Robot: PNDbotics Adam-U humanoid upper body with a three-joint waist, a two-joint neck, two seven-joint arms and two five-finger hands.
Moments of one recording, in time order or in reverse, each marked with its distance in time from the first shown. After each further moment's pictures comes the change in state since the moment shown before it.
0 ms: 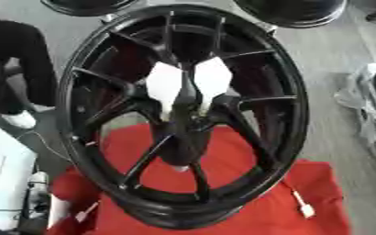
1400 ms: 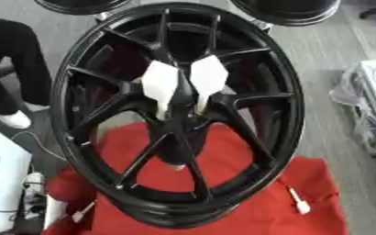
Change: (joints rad) left arm 0.004 0.019 -0.001 -0.020 -0.011 -0.005 0.007; right arm -0.111 -0.418 0.056 -0.155 -0.084 -0.102 0.061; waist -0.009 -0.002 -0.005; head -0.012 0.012
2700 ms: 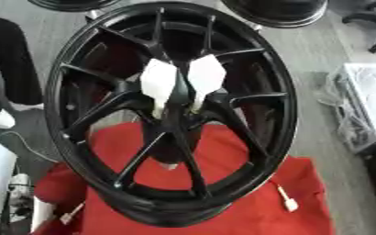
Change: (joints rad) left arm 0.056 0.051 0.006 0.005 -0.017 0.004 0.014; right arm -0.780 -0.203 0.413 -0.012 0.119 -0.003 0.515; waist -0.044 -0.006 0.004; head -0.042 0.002
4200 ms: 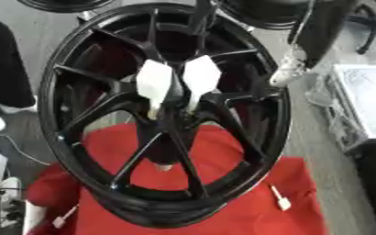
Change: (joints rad) left arm 0.061 0.028 0.066 0.020 -0.007 -0.028 0.063; right arm -0.106 0.268 0.175 0.237 0.448 0.029 0.466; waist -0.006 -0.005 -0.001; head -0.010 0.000
